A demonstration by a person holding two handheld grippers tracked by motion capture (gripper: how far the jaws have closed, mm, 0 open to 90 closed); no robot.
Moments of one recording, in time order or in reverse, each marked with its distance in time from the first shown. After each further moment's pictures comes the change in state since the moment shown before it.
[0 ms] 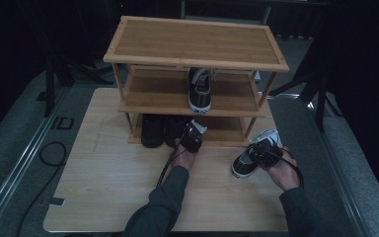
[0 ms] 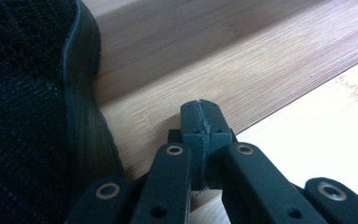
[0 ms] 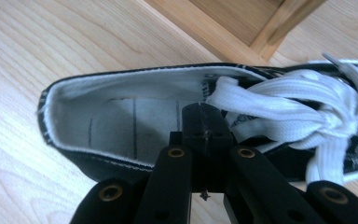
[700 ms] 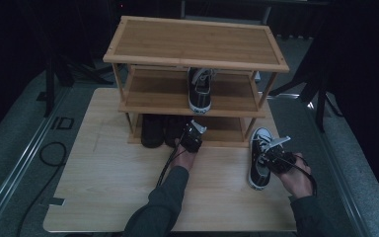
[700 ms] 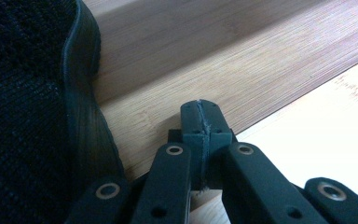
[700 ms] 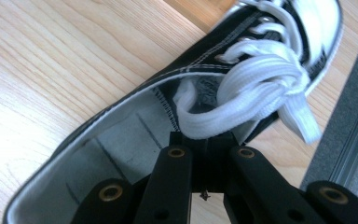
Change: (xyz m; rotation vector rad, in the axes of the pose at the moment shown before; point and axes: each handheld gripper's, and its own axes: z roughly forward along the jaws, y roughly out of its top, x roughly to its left) left arm 0.000 0.000 -0.001 -0.001 -0.005 -0.002; right arm -0.012 -0.031 -0.018 0.036 -0.091 0.027
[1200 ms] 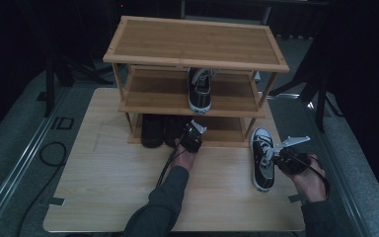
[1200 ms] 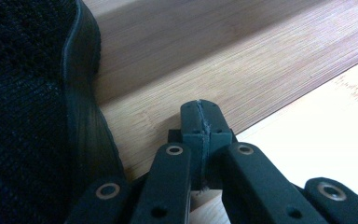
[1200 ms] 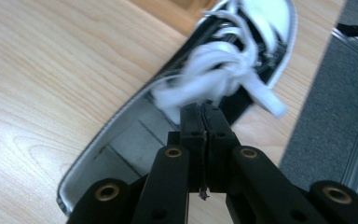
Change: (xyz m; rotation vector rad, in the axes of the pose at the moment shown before) left arm 0.000 0.000 0.000 -0.001 0.005 0.004; right arm -0.018 -0.015 -0.033 -0.070 0.021 0.084
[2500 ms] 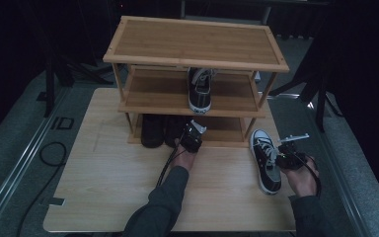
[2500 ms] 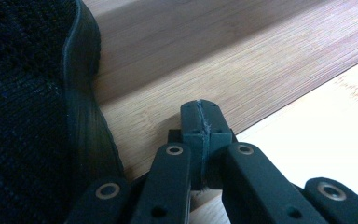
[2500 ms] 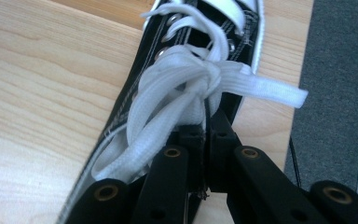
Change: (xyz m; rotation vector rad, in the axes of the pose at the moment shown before) left arm 0.001 0.000 0.000 -0.002 -0.004 -0.002; right arm -0.012 -0.001 0.031 0.043 -0.042 0.235
